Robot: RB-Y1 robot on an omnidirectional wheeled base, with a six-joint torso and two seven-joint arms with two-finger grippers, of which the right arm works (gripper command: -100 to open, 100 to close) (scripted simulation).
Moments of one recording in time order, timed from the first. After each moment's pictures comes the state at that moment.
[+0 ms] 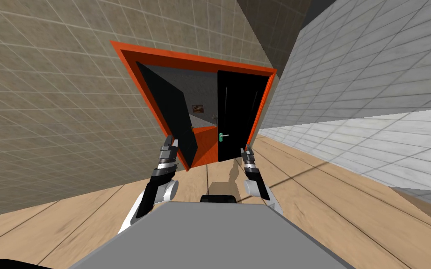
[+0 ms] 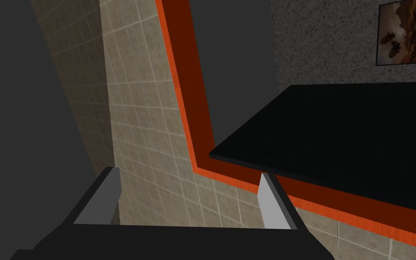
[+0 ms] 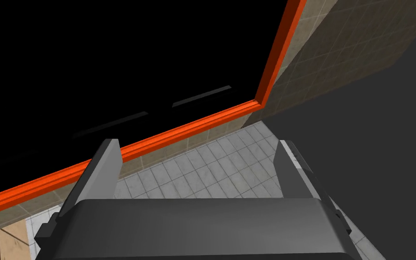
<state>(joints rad) 0.32 -0.03 0.02 -1.89 -0.02 -0.48 -0.12</state>
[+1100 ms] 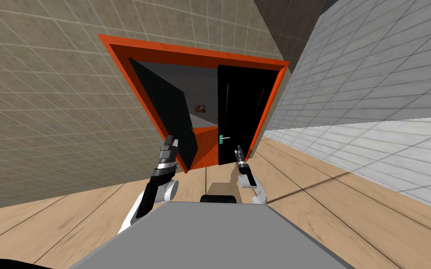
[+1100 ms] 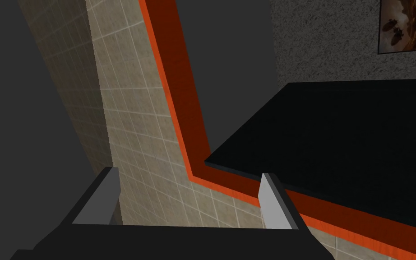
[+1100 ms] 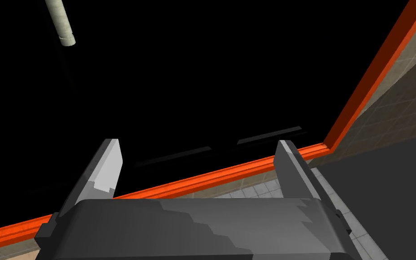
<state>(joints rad) 0.13 -0.03 0.03 -1.60 0.00 -0.41 -0.06</state>
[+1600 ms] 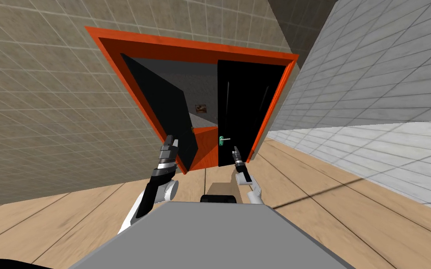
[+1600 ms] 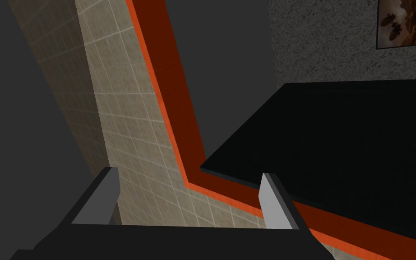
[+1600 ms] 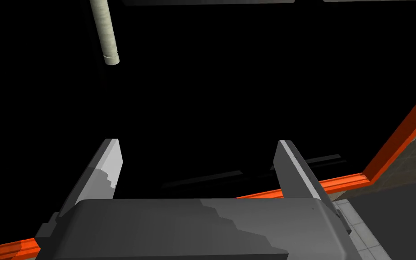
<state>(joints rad) 0.05 -0.02 0.04 -1.46 0.00 -0.37 -0.04</state>
